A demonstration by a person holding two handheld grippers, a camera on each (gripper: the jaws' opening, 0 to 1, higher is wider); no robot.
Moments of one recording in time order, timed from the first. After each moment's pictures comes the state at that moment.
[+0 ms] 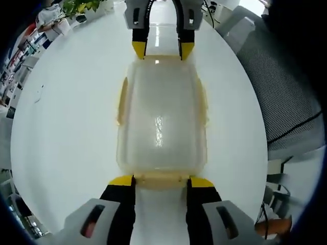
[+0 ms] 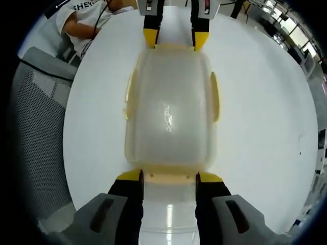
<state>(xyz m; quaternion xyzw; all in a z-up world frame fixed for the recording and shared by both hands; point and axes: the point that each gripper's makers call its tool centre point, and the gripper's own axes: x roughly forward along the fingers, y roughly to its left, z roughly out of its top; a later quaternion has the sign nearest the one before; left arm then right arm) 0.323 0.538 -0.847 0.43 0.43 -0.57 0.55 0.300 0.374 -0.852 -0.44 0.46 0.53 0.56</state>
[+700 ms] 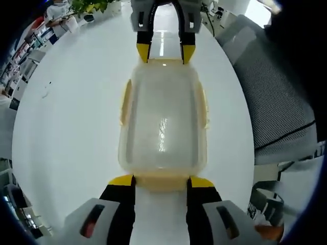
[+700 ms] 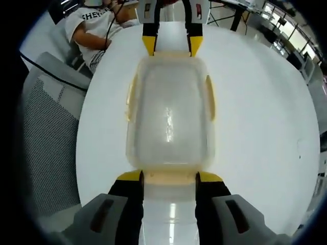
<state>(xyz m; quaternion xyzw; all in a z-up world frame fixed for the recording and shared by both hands) 0.310 0.546 -0.814 0.43 0.42 -0.56 0.57 0.293 0.384 -0.822 -0.40 0.44 0.56 0.57</state>
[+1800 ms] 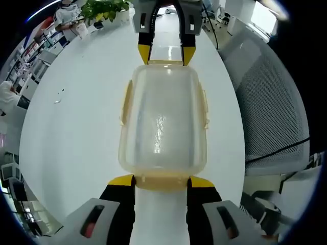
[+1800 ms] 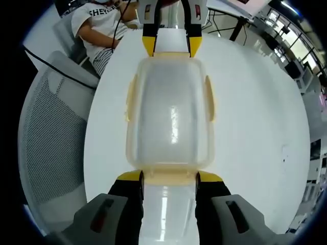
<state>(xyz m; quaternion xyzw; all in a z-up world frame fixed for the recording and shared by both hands) 0.302 0.532 -0.779 0.42 0.41 -0.54 0.60 0.293 0.369 -0.781 -0.44 0.42 0.56 0.57</state>
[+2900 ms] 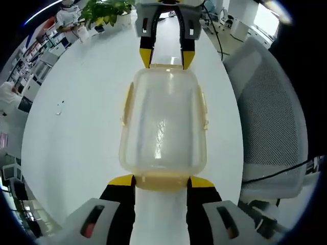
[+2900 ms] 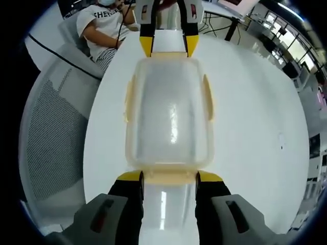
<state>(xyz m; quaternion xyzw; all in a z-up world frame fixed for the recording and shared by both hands) 0.303 0.482 -0.768 0.42 0.40 -0.54 0.61 0.295 0.320 -0.775 -0.43 0.40 0.56 0.58</state>
